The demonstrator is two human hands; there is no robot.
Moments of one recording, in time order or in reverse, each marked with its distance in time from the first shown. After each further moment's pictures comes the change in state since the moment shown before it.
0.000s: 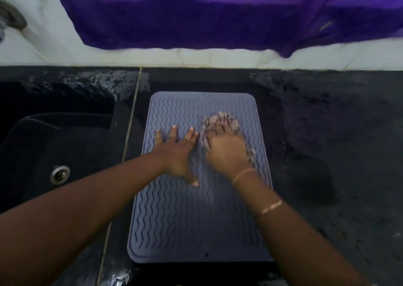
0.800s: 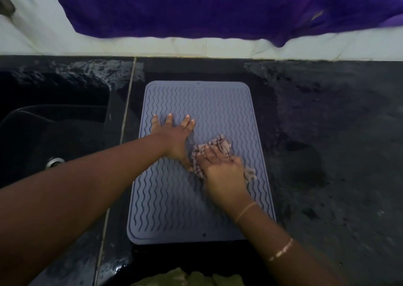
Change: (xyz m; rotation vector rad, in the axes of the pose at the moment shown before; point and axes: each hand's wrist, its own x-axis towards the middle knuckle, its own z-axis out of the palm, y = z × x) left_hand 0.000 0.005 -0.008 0.107 -0.001 -0.049; right_hand -0.089 -0.018 0.011 -0.030 0.040 -0.071
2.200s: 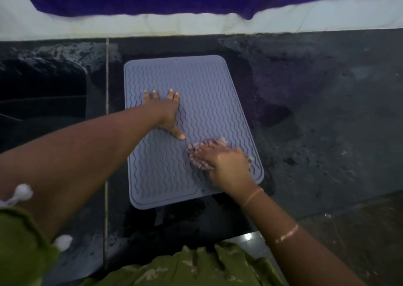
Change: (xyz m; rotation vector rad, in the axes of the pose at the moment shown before) left_hand 0.002 0.004 0.003 0.028 0.014 0.020; right_hand -0.068 -0.013 -0.013 0.186 0.036 0.078
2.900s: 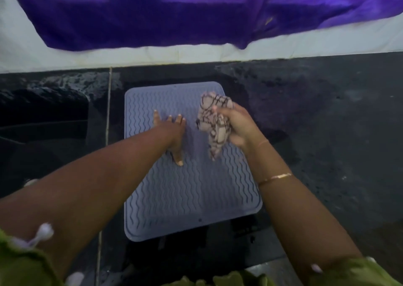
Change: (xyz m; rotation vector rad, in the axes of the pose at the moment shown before) left_hand 0.003 0.026 -0.023 0.186 -0.057 -0.034; right_hand 0.124 0.042 -0.069 1.533 0.067 0.631
